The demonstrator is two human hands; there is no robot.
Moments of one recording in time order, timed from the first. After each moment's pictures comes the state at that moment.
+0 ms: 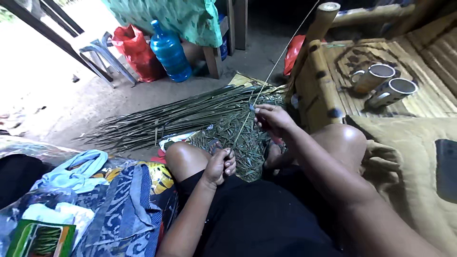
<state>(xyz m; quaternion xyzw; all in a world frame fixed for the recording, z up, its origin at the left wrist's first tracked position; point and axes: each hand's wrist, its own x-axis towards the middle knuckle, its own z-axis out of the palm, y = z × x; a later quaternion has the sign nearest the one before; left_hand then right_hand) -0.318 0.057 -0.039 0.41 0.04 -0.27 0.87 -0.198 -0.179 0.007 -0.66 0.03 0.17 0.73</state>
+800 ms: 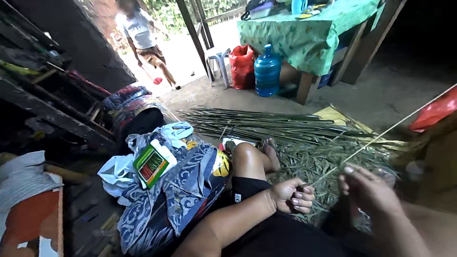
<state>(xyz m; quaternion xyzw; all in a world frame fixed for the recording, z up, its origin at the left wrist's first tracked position) -0.325 0.019 -0.042 0.25 -0.02 -0.34 0.91 -0.230 -0.193 -0.036 -0.61 -0.03 0.17 0.77</state>
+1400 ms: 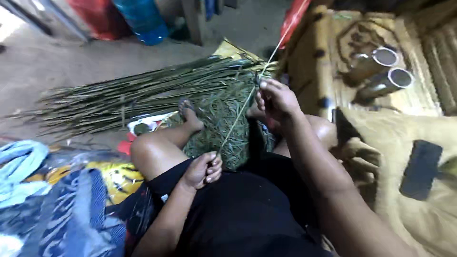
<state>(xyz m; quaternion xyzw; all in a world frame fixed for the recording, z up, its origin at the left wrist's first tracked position) -0.316 0.046 -0.076 0.38 0.02 -0.37 0.85 -0.153 -0.229 -0.014 -0.63 0.05 0.13 0.76</state>
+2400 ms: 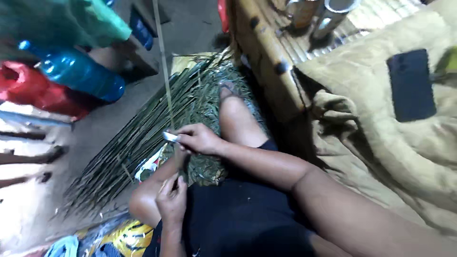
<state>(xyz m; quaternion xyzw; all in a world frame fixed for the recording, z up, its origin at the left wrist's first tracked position) -0.305 0.058 -0.049 0.94 -0.13 0.10 0.30 -0.207 -0.151 -0.031 -0.60 -0.04 0.15 0.78</state>
